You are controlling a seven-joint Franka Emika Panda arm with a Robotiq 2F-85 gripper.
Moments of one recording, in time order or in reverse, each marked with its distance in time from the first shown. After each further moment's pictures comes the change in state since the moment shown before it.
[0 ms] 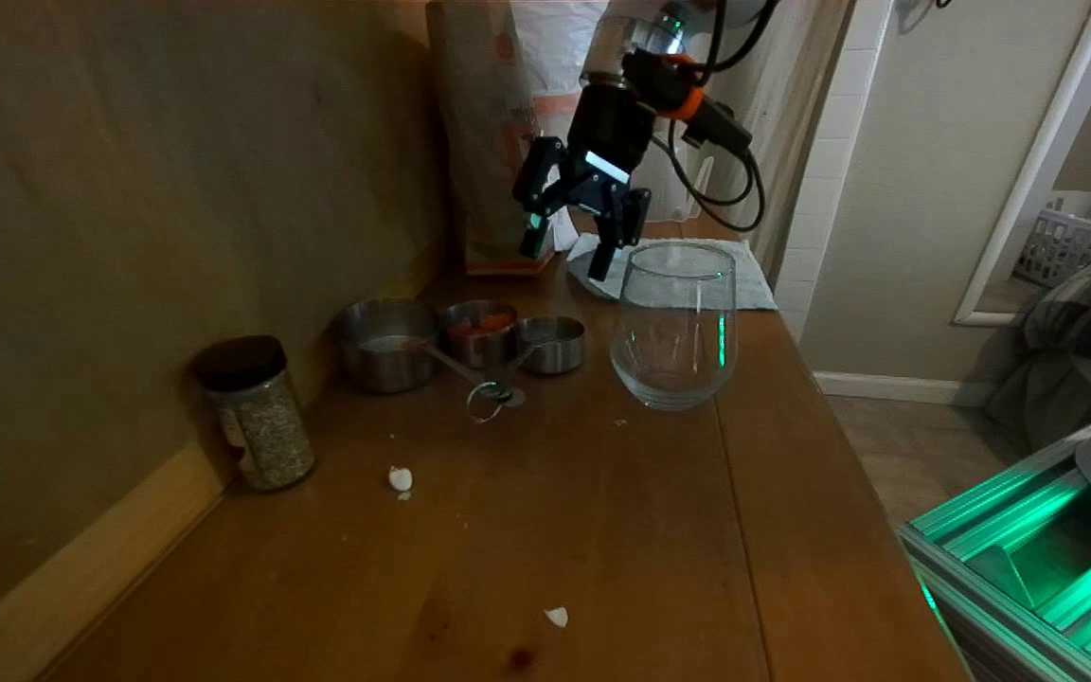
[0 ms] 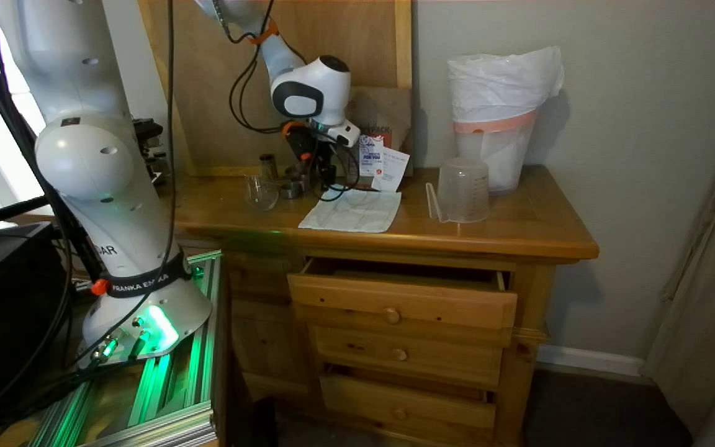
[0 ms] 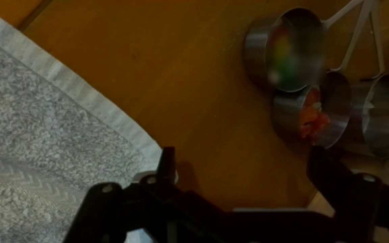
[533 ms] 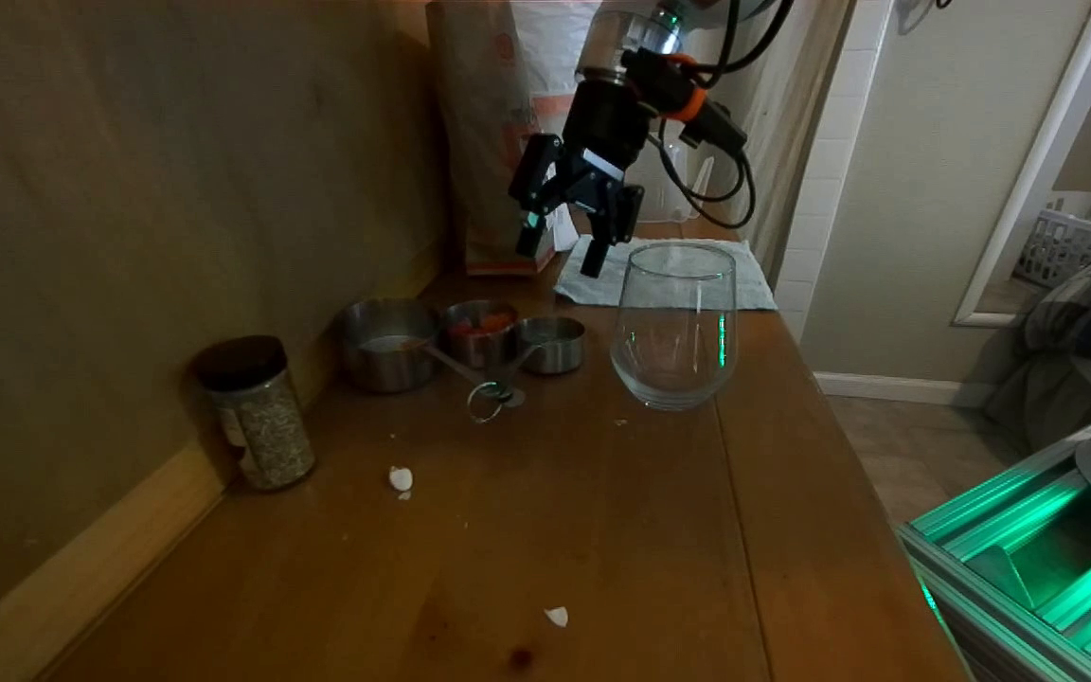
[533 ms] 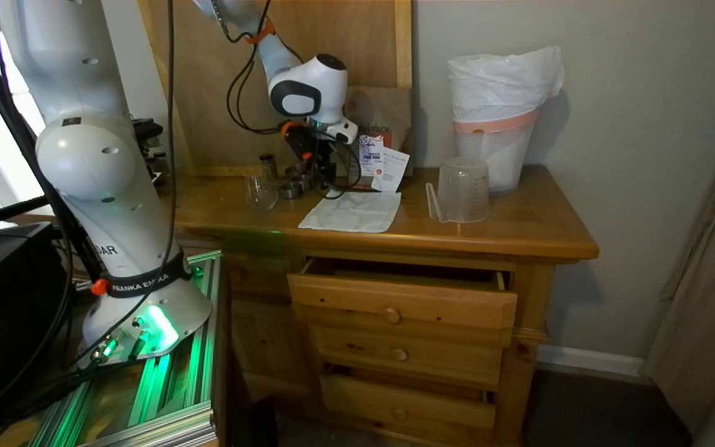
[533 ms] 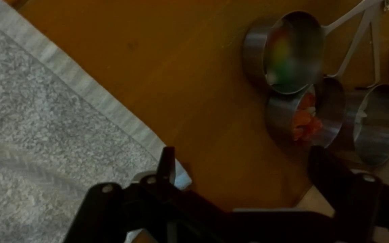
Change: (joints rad) arm 0.010 -0.008 0.005 0.000 -0.007 0.018 -0.055
